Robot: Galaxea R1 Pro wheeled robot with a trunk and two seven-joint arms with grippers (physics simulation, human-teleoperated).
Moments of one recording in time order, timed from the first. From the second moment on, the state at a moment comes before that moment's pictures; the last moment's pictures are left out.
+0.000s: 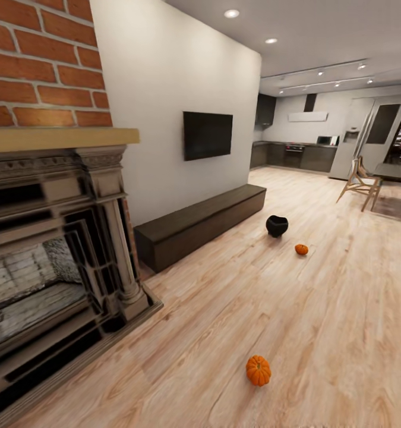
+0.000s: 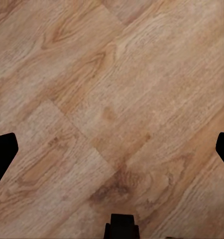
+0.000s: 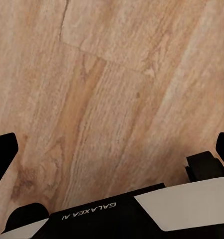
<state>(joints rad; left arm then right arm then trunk) -0.04 0.04 0.04 -0.50 0.00 -0.15 0.01 -0.29 0.07 -0.21 -0.30 -0.22 0.19 -0.01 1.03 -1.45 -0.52</state>
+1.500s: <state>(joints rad) -0.04 0.04 0.05 -0.49 0.00 -0.15 0.01 -0.29 0.05 -0.30 -0.30 -0.22 0.16 -0.02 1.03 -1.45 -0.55</state>
